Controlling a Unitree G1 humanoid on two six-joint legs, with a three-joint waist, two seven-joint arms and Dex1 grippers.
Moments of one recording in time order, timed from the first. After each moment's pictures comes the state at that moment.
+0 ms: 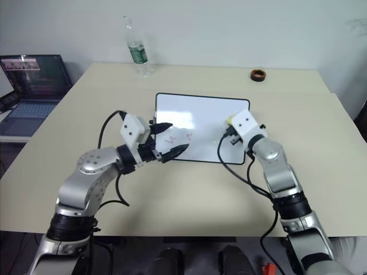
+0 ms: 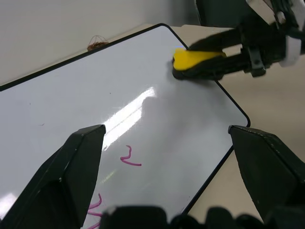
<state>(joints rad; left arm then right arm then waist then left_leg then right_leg) -0.42 0.51 -0.04 -0.22 -0.33 0.43 -0.72 -0.56 -0.37 0.18 -0.04 -0.13 0.50 0.38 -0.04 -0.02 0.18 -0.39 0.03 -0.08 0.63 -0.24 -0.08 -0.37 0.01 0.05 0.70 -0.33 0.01</state>
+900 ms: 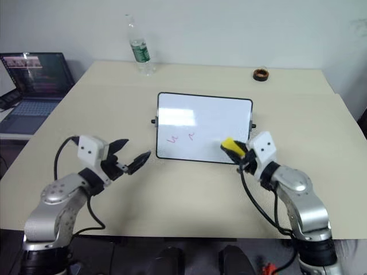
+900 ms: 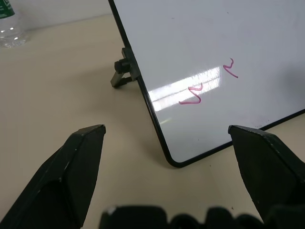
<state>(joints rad) -0.09 0.53 0.23 -0.31 -0.35 0.45 -0.58 -0.17 -0.41 0.00 -0.49 0.27 0.57 0.63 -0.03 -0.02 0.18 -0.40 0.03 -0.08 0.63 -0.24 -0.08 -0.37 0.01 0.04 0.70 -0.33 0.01</state>
